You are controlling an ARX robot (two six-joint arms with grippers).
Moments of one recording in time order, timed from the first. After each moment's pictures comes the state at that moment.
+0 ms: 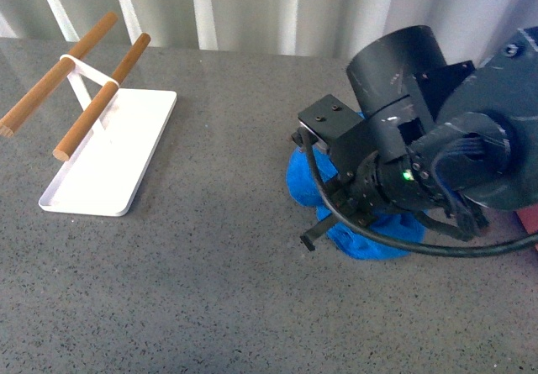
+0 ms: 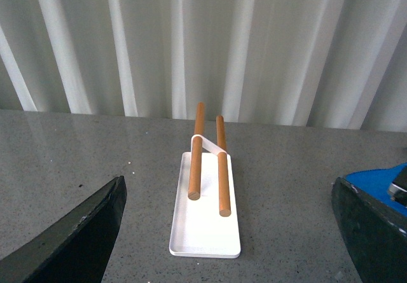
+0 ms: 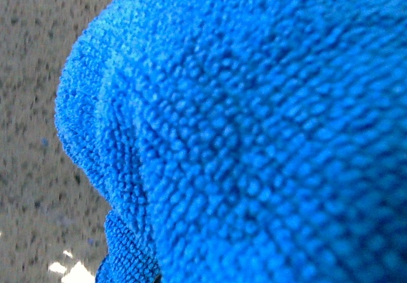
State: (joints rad) left arm 0.00 0.00 0.02 0.00 0.00 0.00; right arm 0.43 2.17 0.95 0.18 0.07 -0.28
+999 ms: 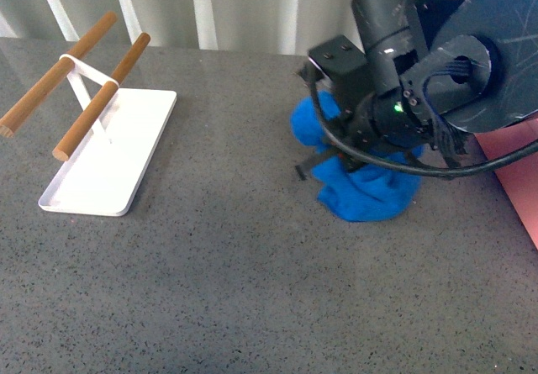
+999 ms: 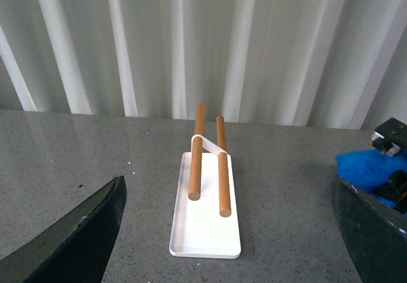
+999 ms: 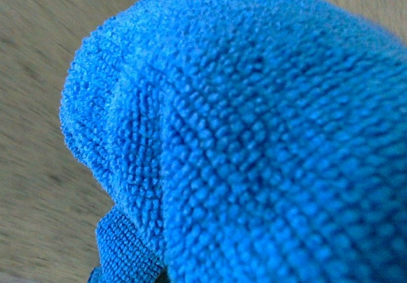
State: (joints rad) left arm 0.00 0.00 0.02 0.00 0.00 0.00; right arm 0.45 2.16 1.15 0.23 0.11 -0.19
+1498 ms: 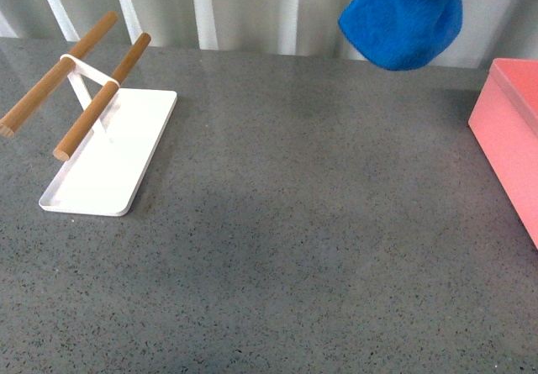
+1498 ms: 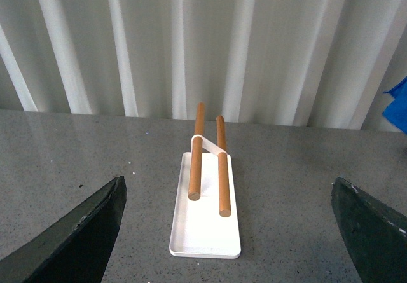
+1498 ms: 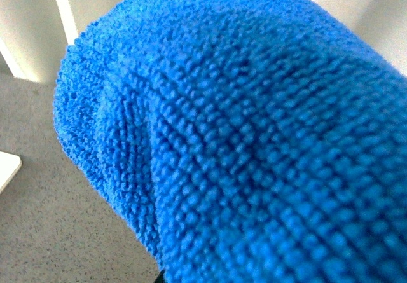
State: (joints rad) left arm 0.00 0.00 0.02 0.00 0.00 0.00; right arm 0.45 1.70 1.01 0.36 0.34 -0.03
